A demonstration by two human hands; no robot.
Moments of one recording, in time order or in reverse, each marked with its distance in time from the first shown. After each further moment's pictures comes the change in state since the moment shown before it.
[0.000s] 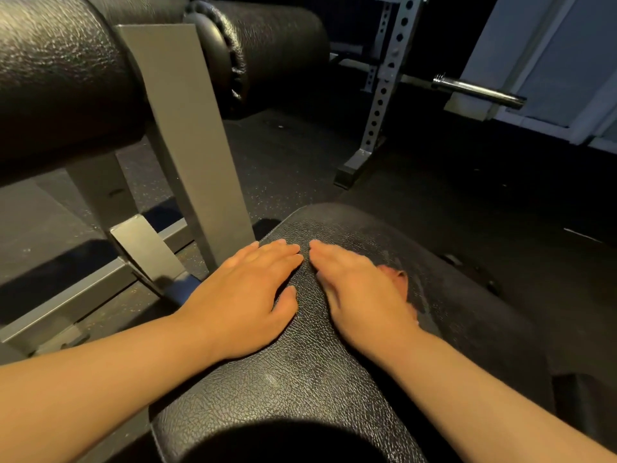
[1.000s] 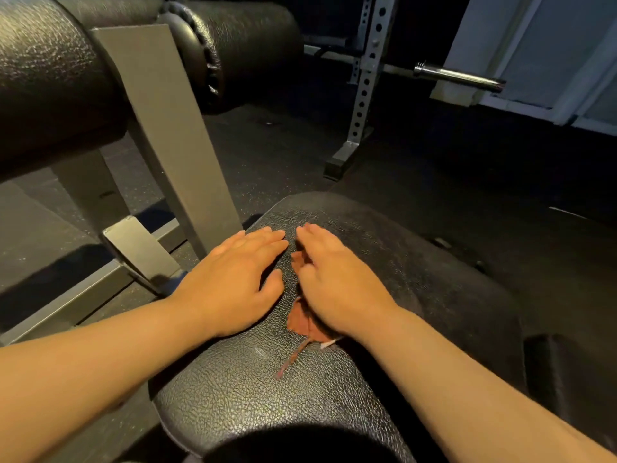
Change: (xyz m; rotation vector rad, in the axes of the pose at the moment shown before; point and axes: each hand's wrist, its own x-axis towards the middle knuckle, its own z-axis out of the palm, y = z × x) left_hand 0.000 0.003 -0.002 0.025 -0.025 -0.010; right_hand -0.010 -0.027 -0.016 0.146 -0.032 0.134
